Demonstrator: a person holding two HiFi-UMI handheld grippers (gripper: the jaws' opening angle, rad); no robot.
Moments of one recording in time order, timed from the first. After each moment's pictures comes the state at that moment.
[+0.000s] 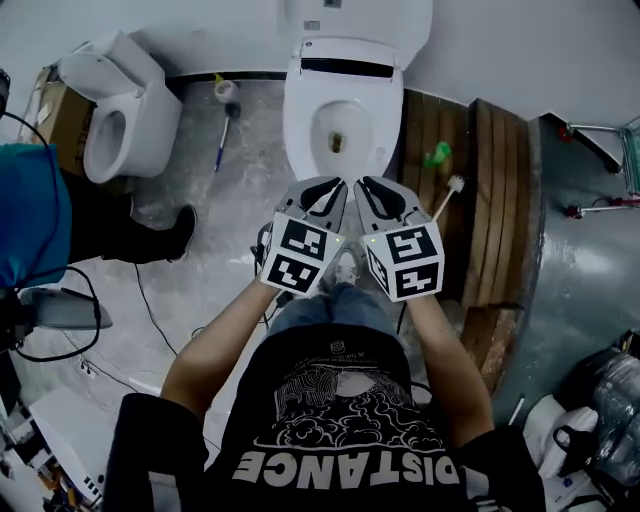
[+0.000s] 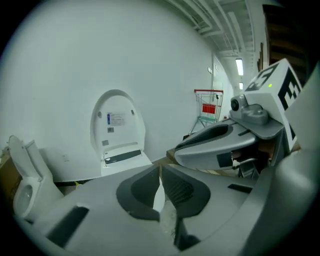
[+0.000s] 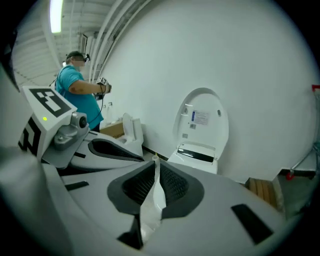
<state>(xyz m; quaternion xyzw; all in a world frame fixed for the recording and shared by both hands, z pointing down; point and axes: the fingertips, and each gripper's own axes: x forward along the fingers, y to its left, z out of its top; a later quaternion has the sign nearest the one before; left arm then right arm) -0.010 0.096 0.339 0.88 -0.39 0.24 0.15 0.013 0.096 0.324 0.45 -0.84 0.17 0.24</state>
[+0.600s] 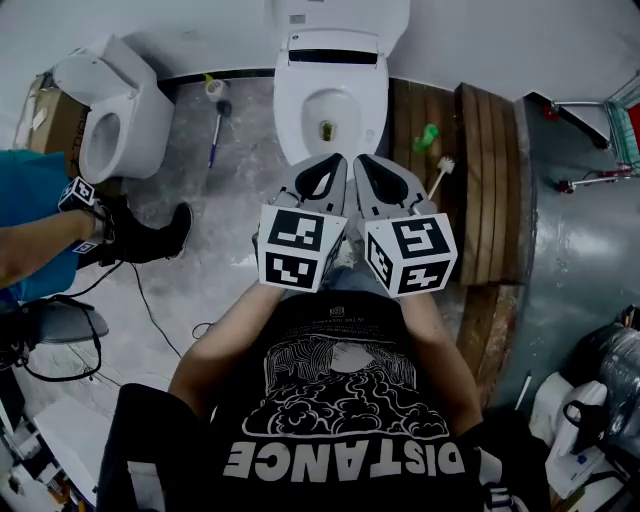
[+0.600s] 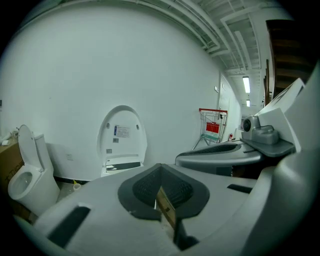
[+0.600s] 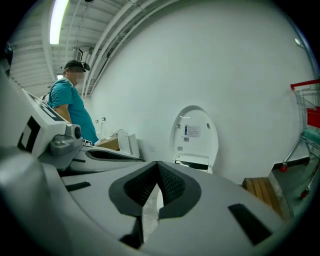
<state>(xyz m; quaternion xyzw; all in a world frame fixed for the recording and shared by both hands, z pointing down) -0.009 0.124 0.267 0.87 -0.44 0.15 0.16 0.015 0.128 0.255 0.51 -0.83 0.16 0.15</state>
